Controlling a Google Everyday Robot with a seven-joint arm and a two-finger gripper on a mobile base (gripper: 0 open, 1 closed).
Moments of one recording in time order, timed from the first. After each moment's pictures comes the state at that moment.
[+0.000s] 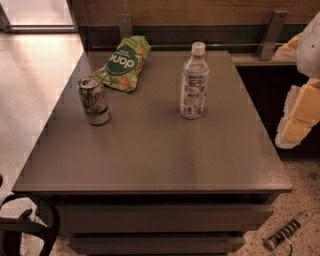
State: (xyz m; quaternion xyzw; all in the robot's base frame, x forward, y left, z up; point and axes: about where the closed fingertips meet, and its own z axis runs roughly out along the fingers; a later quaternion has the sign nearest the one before) arm 0.438 -0.215 0.983 -0.60 0.78 -0.04 0.17
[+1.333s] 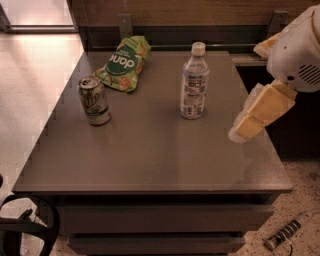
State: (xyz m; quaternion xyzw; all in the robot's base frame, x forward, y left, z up) arm 0.449 -0.158 0.987 -0.55 0.79 0.00 0.28
